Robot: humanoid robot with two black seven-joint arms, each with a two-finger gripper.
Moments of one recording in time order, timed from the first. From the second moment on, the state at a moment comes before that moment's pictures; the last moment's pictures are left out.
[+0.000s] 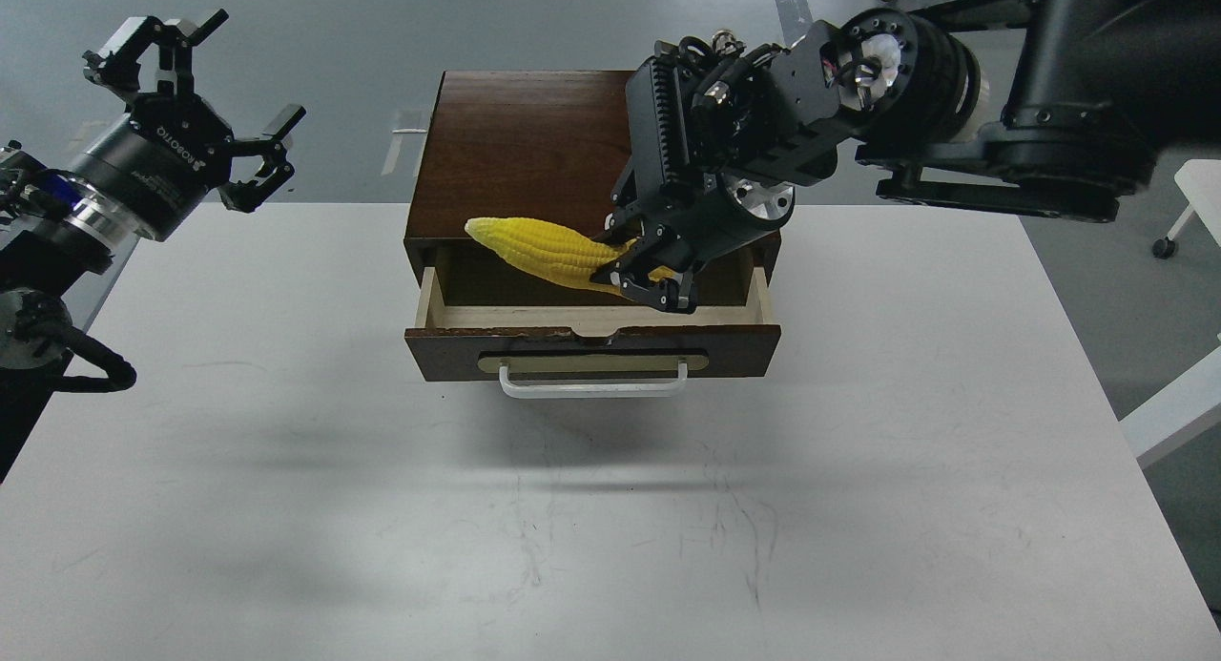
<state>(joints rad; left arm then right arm) -0.81 0.79 -0.44 -1.03 -0.06 -0.49 -0.49 2.01 -0.20 -0.73 1.26 -1.64 -0.01 0.49</state>
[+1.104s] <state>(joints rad) -0.80 0.80 -0.44 -1.04 -0.06 -0.49 -0.49 1.91 -0.19 -0.77 1.18 -1.64 -0.01 0.49</state>
